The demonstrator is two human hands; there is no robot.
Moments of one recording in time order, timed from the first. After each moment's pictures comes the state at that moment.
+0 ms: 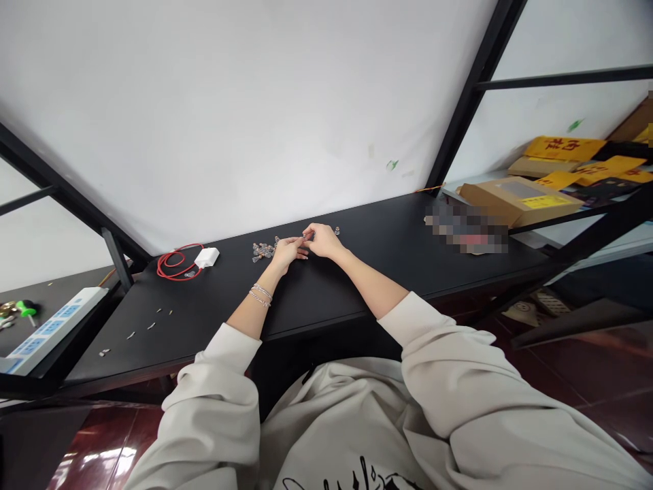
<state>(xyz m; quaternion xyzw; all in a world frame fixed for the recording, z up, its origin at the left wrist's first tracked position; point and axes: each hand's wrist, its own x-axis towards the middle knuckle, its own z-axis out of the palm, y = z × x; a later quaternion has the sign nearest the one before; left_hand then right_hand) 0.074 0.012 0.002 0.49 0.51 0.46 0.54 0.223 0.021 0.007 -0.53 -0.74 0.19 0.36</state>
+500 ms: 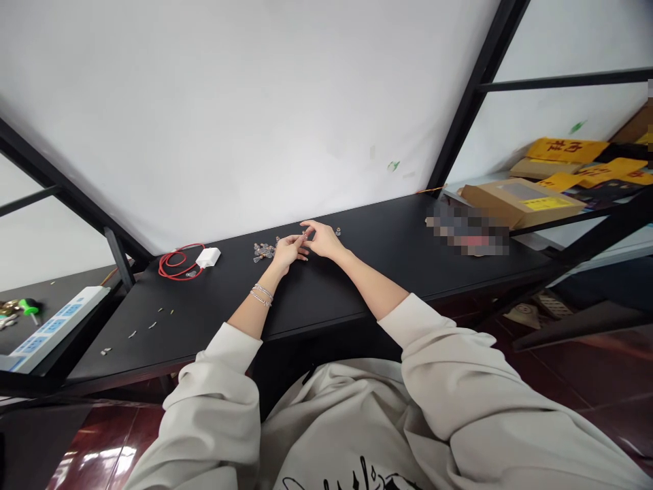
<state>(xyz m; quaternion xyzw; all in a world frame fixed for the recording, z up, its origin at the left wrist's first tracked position) 0.073 0.009 0.002 0.50 0.49 0.47 0.54 0.221 0.024 0.003 -0.48 -0.75 0.21 0.41</state>
